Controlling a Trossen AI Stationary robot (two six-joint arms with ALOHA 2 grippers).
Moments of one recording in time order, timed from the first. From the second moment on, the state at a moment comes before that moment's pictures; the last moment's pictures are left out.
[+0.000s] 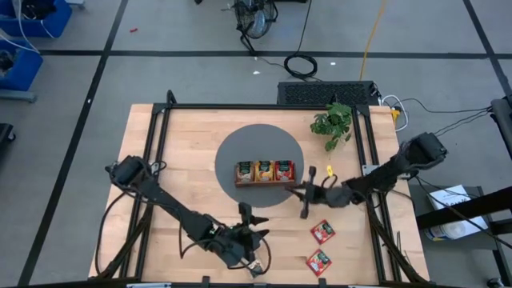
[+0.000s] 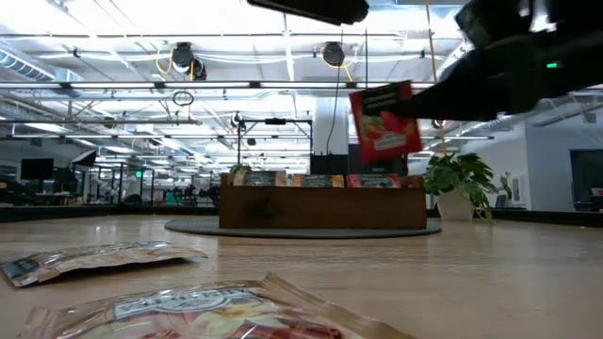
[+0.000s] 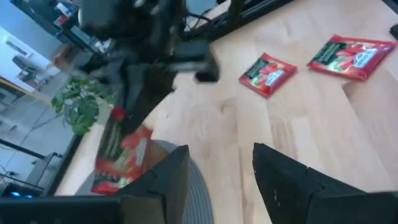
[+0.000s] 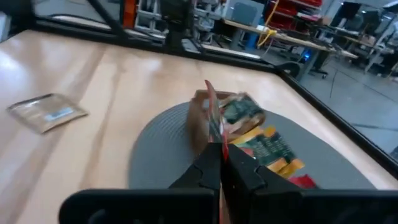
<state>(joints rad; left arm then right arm) -0.60 1.94 1.33 0.00 -0.82 0.09 0.44 1.48 0.36 0.87 0.68 -0.07</state>
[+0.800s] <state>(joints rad) -0.58 1.94 1.33 0.00 -0.82 0.05 0.16 1.46 0.19 1.02 0.44 0.09</state>
